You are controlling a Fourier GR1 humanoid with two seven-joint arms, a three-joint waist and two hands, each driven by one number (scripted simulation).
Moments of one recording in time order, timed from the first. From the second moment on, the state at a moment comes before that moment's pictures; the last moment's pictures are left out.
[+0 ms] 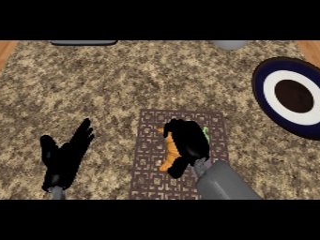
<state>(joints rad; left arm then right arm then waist) 0.05 0.10 -0.06 -1.46 0.10 0.03 0.23 -0.39 -0.04 0.59 -1.18 0.95 -0.03 0.36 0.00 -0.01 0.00</state>
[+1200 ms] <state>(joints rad) 0.02 0.08 -0.05 -1.44 0.09 0.04 0.23 0.08 -0.18 0.35 -1.89 0.84 -0.79 0.39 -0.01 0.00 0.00</state>
